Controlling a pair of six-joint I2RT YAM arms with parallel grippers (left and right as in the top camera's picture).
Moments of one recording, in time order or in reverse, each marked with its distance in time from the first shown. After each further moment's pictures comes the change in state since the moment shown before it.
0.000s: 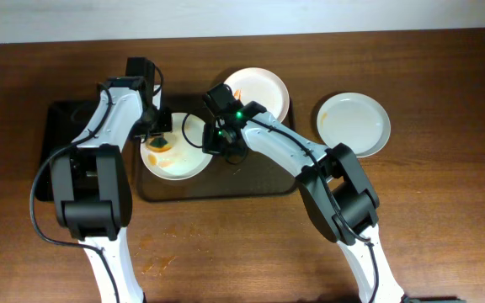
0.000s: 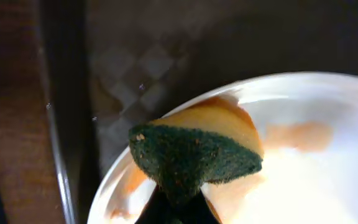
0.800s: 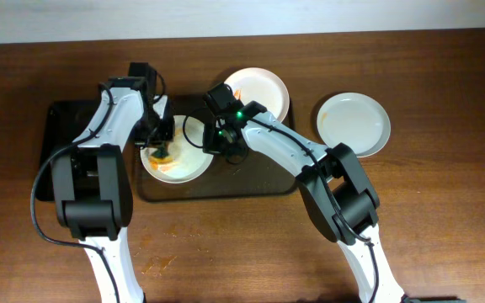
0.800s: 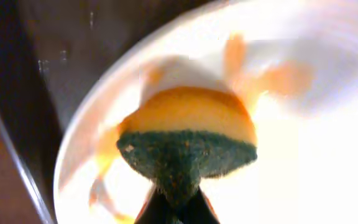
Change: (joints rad) left arm -0.005 0.002 -0.001 -0.140 0.049 0.067; right arm 0.000 0.000 0.000 -0.001 0.000 -0.004
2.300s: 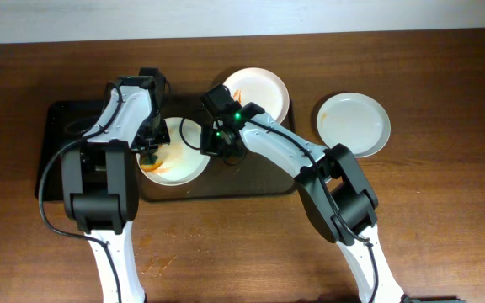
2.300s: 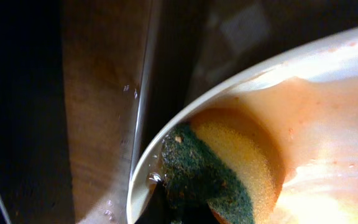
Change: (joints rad) left arm -0.026 0.065 0.043 -0.134 -0.305 -0.306; right arm 0.006 0.003 0.000 0.009 -0.019 -0.005
